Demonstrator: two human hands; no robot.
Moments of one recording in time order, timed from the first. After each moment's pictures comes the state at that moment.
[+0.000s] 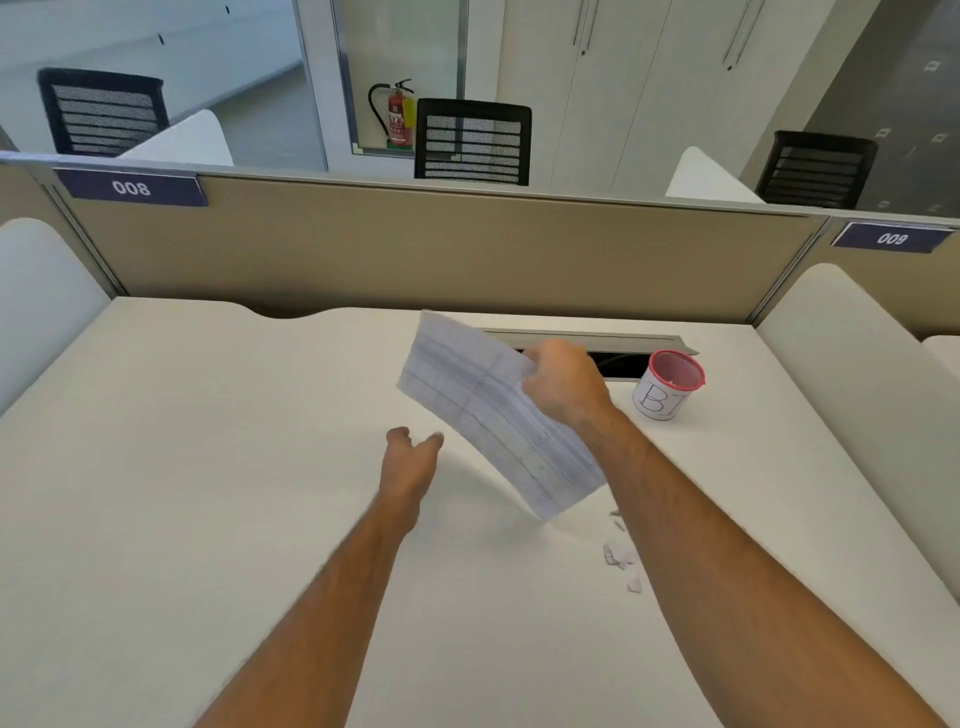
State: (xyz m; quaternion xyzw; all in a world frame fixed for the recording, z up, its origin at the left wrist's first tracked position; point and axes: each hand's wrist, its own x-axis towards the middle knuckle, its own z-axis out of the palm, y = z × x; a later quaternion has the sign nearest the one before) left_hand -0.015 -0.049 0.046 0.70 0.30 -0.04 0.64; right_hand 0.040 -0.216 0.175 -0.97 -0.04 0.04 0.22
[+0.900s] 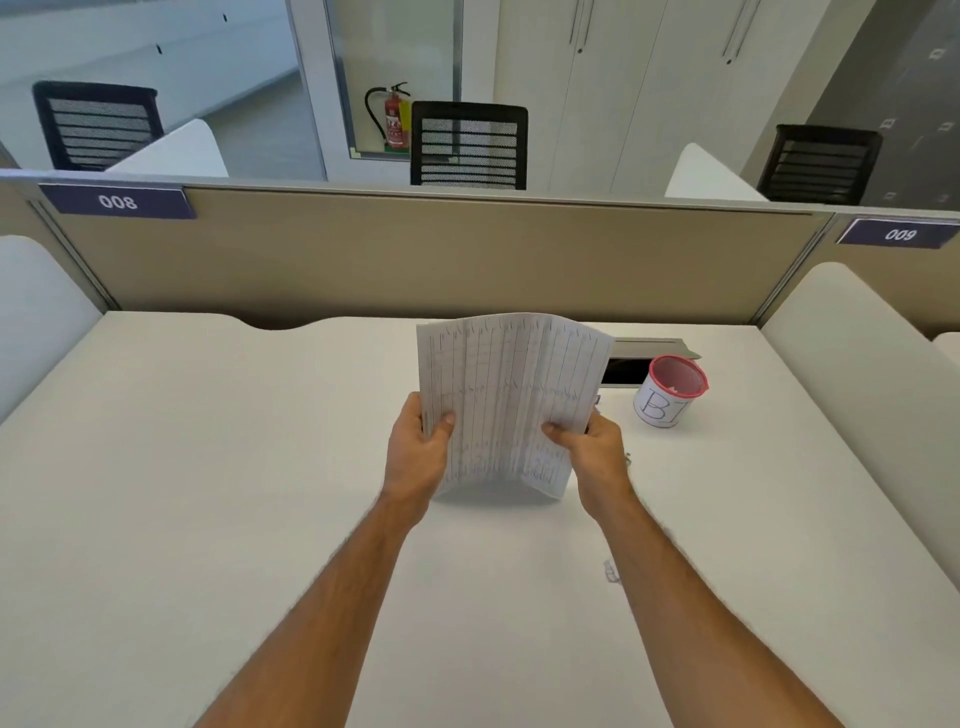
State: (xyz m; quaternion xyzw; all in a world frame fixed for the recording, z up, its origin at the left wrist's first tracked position) left_hand 0.004 -0.066 0.070 0.73 0.13 0.06 0.67; right_hand 0.036 -0.263 0.066 -0.71 0.13 0.01 0.70
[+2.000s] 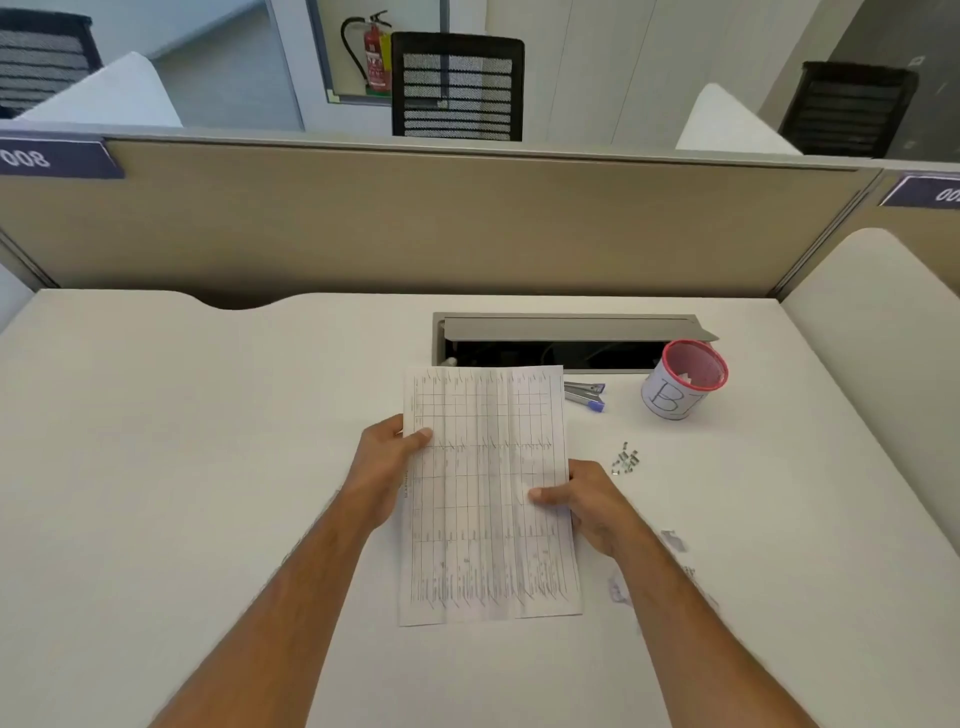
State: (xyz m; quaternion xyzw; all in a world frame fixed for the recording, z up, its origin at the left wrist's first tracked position) left_hand 0.051 -0.032 0.019 0.64 0.23 -0.10 0.73; right_hand 0.058 -0.297 -0.014 -0.69 0.16 0.27 0.65
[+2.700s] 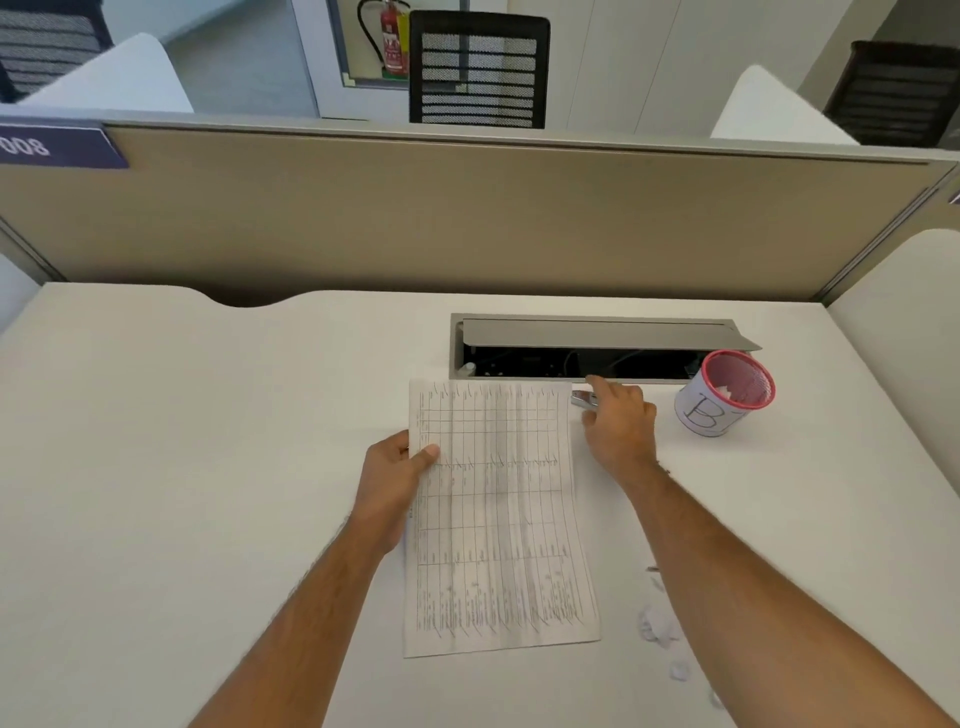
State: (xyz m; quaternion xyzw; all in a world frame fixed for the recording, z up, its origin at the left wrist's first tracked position) left_hand 0.060 -0.026 -0.004 0.65 0.27 -0.06 0.71; right_hand 0.170 -0.298 -0.029 -0.99 0.00 -0.03 0.12
